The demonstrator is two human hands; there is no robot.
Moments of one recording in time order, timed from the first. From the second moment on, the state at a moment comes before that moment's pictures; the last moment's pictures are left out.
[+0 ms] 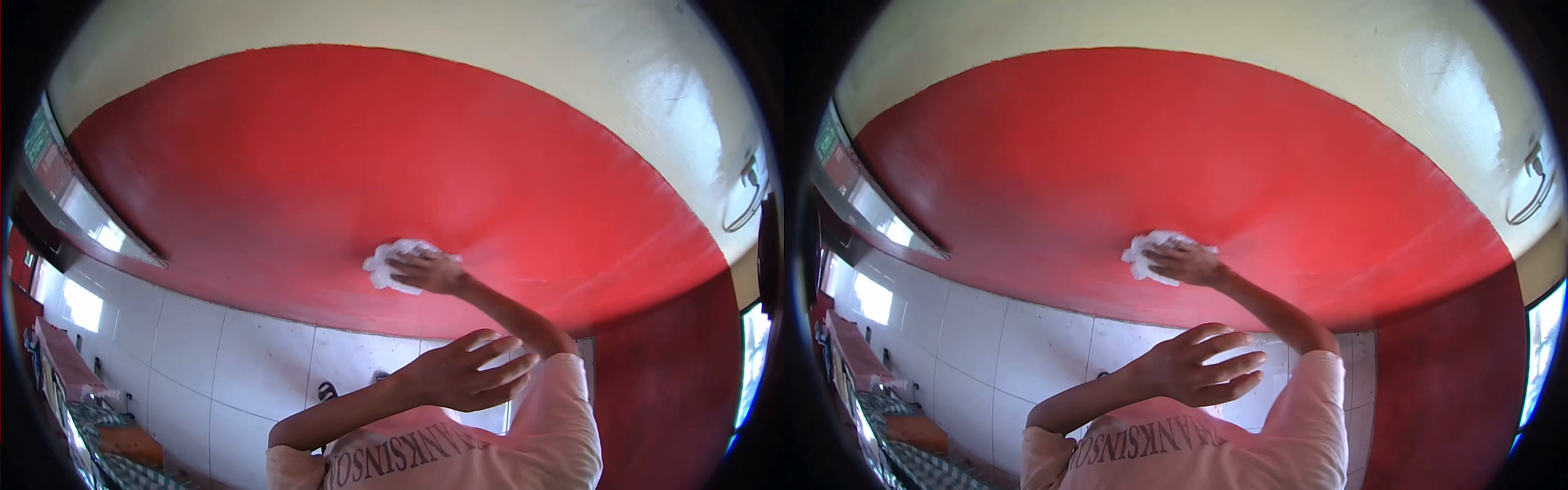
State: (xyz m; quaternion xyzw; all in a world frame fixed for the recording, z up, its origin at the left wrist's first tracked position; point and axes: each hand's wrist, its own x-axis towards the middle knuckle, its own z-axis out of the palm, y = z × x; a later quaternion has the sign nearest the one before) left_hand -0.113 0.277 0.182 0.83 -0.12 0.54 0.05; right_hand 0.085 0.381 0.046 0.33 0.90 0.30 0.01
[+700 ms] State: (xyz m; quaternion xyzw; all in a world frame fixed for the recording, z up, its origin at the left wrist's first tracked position) left_hand -0.155 0.353 0.155 0.86 -0.02 0.51 0.04; right_hand 0.048 0.398 0.163 0.51 0.74 0.40 -0.17
